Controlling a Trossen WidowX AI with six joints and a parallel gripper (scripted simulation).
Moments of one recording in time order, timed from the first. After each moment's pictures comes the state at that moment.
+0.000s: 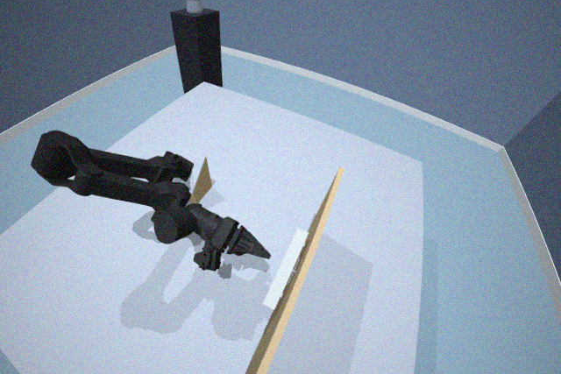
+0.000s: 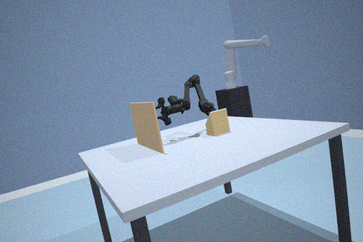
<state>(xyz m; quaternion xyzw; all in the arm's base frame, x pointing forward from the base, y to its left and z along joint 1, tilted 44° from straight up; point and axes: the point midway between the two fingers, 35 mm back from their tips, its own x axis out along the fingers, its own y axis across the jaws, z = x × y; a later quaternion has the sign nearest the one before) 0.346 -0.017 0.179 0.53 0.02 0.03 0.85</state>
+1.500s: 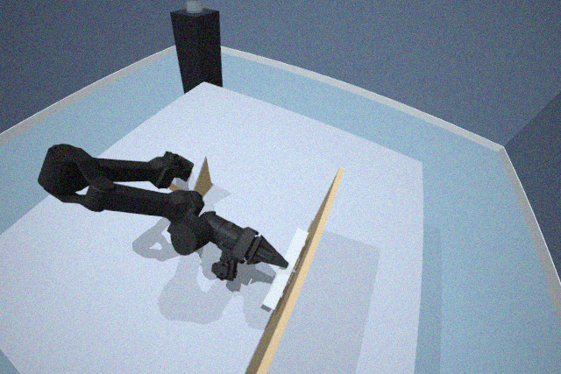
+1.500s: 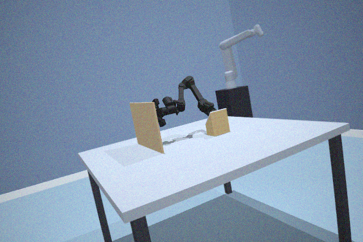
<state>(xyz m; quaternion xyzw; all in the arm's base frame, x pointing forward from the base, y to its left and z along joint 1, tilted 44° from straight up) 0.387 -0.014 0.179 0.53 0.01 0.03 0.85</state>
